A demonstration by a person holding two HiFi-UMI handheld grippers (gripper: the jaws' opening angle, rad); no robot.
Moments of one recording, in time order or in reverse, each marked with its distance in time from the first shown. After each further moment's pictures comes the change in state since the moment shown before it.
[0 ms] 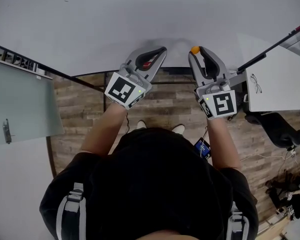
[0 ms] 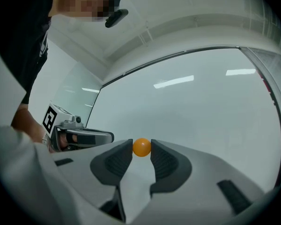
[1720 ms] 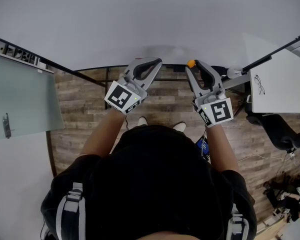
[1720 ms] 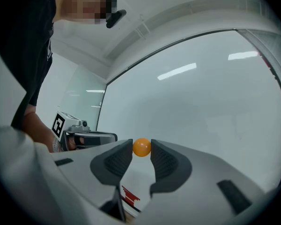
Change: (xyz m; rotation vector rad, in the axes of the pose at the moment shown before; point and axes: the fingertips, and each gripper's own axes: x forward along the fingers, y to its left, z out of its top) left arm -0.046 -0.003 -0.055 -0.077 0.042 0.007; right arm -0.013 0.044 -0.050 0.095 0.075 0.103
